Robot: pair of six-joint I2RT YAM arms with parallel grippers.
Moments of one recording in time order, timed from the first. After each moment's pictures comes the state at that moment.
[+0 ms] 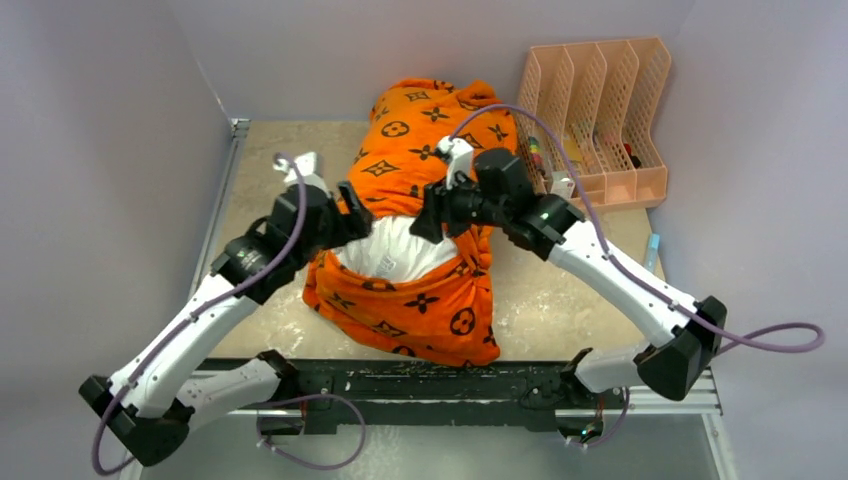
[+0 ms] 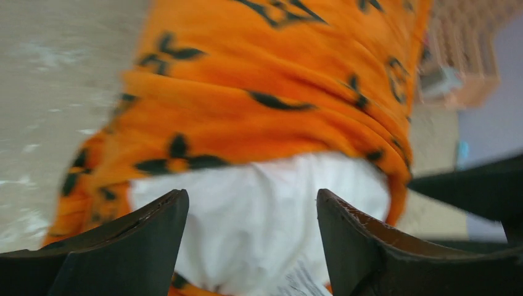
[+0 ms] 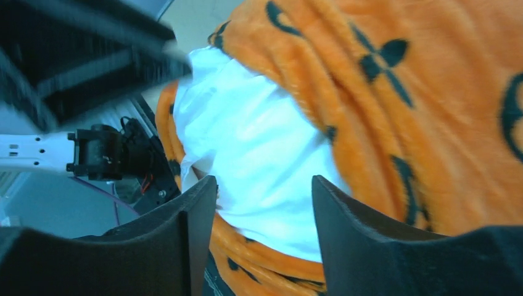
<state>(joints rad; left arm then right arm) -0.70 0.99 1.14 -0.67 -0.30 -0.72 0.73 1.35 1.37 -0.51 -0.28 0.31</state>
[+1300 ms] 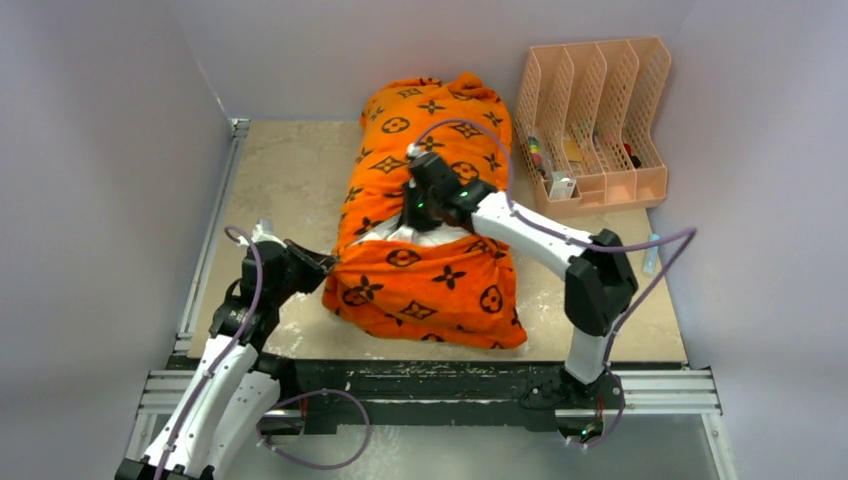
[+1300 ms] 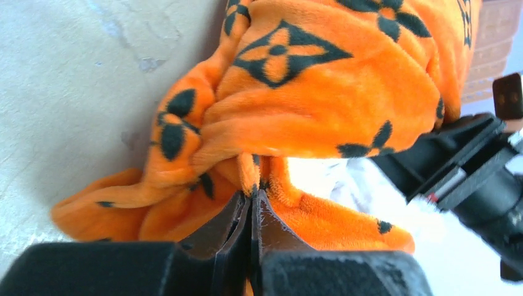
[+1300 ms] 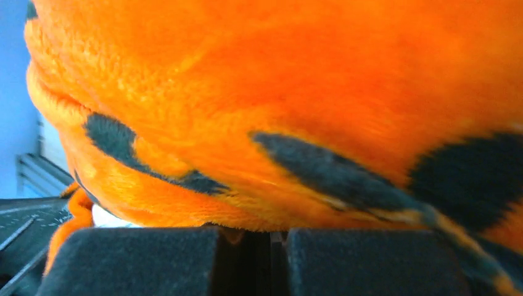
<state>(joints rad) -0.23 0.61 0.49 -0.41 0.09 -1.10 0.81 1.84 1.55 -0.53 0.05 0.60</state>
